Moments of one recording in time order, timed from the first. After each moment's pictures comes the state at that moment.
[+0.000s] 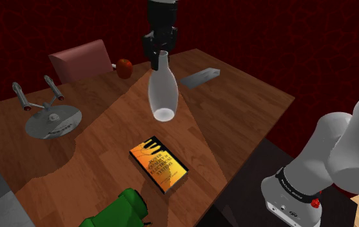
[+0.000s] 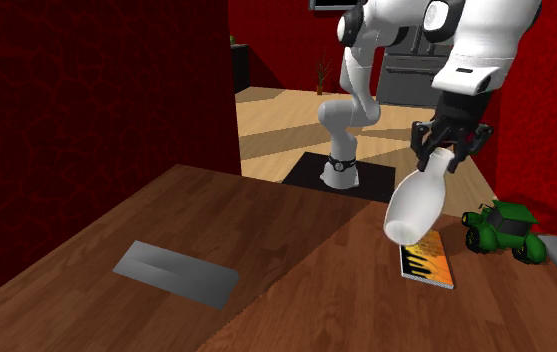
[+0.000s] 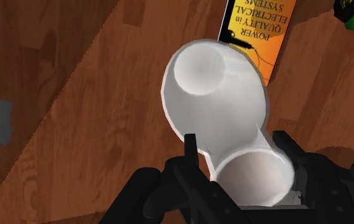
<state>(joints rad) 0.40 0.07 0.07 -1.64 -0.01 1.67 0.15</state>
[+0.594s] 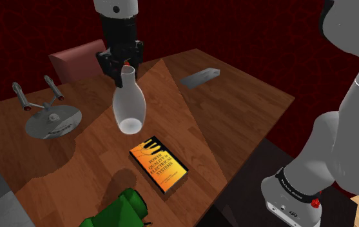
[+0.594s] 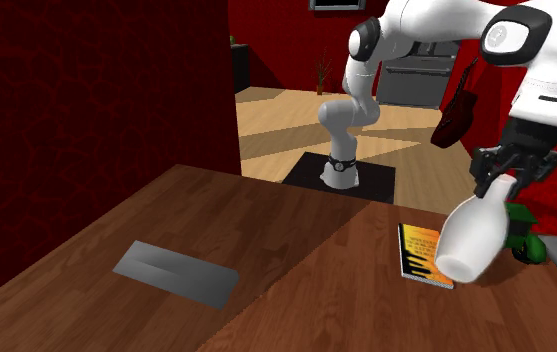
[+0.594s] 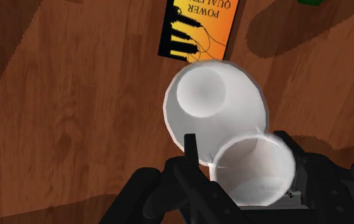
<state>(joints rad) 0.50 0.30 0.14 -1.41 -0.04 1.67 0.32</state>
